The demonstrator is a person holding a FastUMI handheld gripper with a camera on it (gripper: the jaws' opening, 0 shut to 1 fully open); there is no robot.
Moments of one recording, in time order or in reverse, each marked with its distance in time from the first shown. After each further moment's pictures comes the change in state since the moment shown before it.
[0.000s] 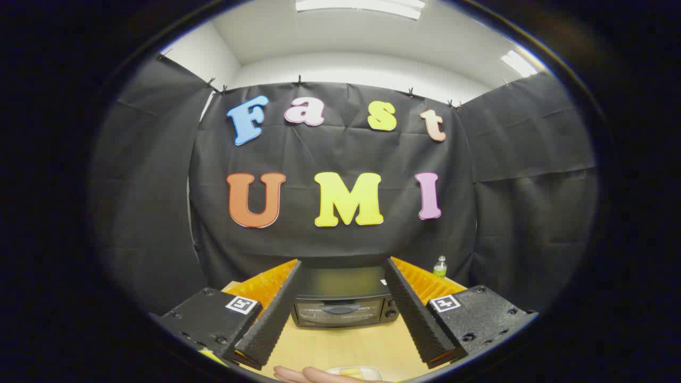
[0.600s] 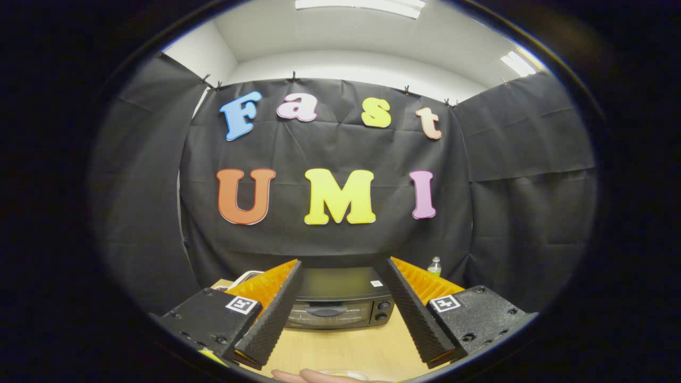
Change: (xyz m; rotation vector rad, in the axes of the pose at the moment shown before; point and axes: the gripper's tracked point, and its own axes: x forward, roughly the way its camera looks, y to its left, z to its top) arm 0.029 -0.026 -0.012 -0.011 0.001 -0.022
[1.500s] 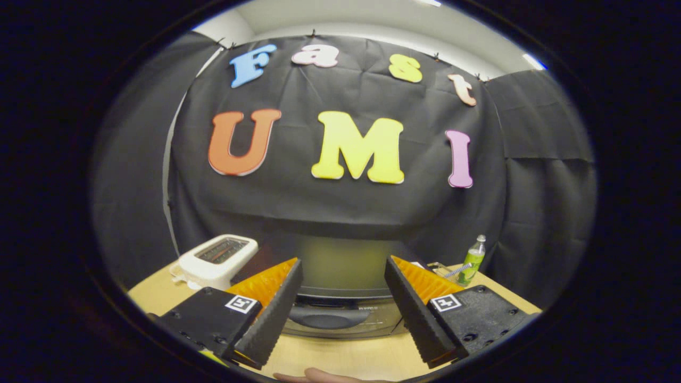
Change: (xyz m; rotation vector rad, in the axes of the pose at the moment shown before) arm 0.197 0.023 -0.168 -0.114 0.174 0.055
